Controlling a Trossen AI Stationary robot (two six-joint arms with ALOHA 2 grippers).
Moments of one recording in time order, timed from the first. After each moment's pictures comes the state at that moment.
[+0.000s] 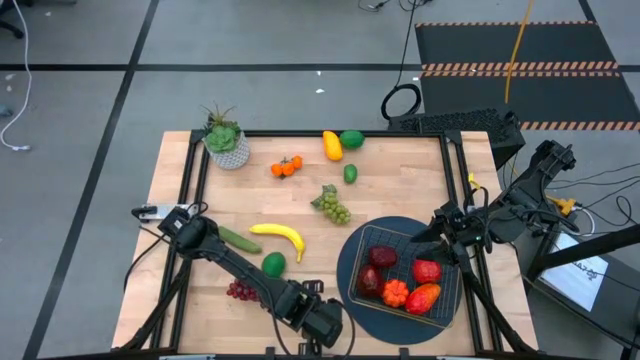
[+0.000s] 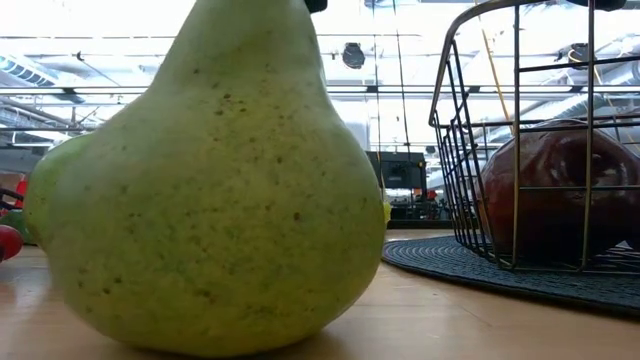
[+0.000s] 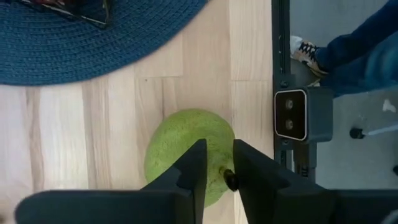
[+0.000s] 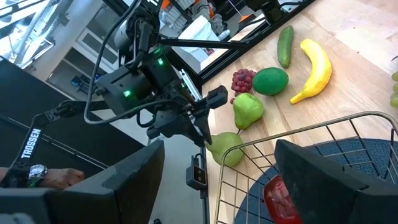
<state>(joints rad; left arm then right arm) -0.56 2.25 2.07 -0.99 -0.01 -0.54 0.75 0.67 0.74 -0.40 0.47 0.95</state>
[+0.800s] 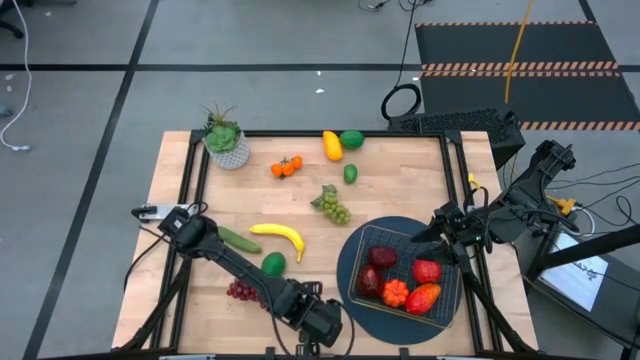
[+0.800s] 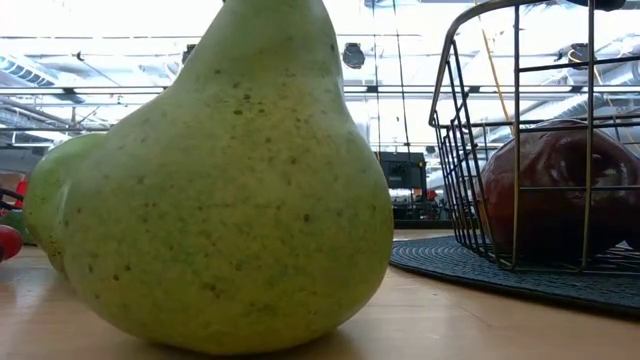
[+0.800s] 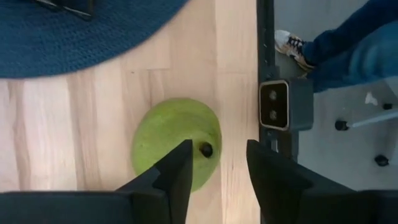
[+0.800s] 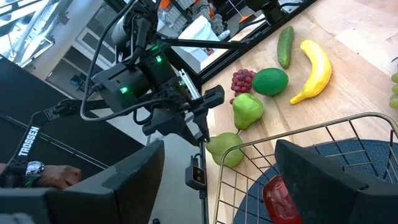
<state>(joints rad) -0.56 2.24 2.08 -1.02 0.04 -0.55 0.75 0.67 0.74 -0.40 0.47 0.94</state>
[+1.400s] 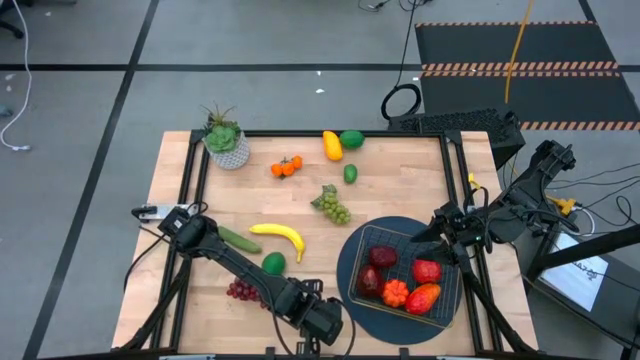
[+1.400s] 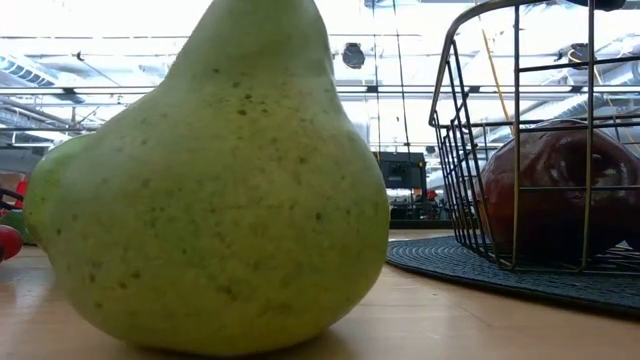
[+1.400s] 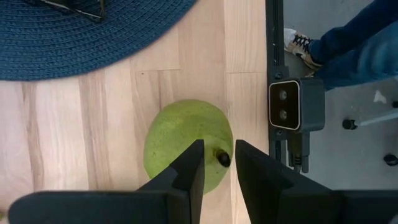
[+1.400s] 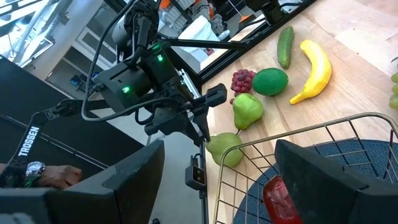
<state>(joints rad) -0.55 2.24 2.08 -1.03 0.03 -0.53 0.75 0.67 0.74 -0.40 0.47 0.94</state>
